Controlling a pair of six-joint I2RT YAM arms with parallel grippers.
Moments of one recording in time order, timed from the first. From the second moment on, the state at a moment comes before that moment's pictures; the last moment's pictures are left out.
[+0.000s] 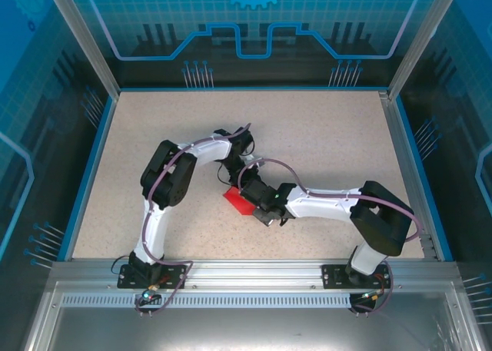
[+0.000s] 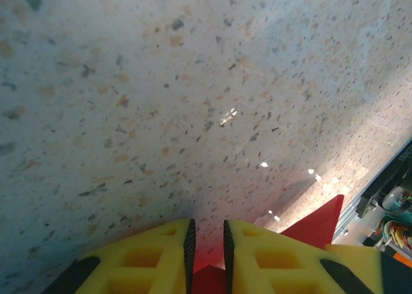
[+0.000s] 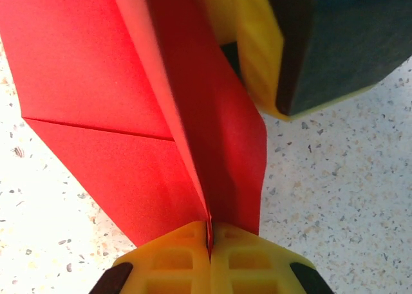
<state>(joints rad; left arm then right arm) -0.52 2.19 1.54 -0.92 0.68 -0.22 1.01 1.65 0.94 -0.55 0.32 0.10</state>
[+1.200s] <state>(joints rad) -0.51 2.18 1.64 -1.02 0.53 -0.17 1.05 1.63 0.97 -0.54 0.33 0.13</state>
